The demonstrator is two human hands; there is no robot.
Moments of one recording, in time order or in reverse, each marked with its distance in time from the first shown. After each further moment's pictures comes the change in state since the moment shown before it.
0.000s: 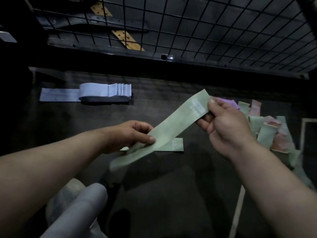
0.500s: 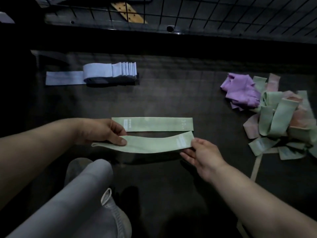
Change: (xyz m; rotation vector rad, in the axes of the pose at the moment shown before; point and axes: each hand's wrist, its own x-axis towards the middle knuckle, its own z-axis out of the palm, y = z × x) left_hand -0.049 -0.056 -0.051 0.110 0.007 -0.467; right_hand -0.028 0.144 -0.048 -0.135 0.236 0.516
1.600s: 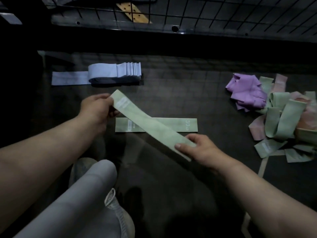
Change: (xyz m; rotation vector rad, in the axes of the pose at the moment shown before) left_hand 0.011 0.037 0.004 -0.849 0.988 0.325; right_hand 0.005 -0.015 0.000 -0.725 -0.343 -0.325
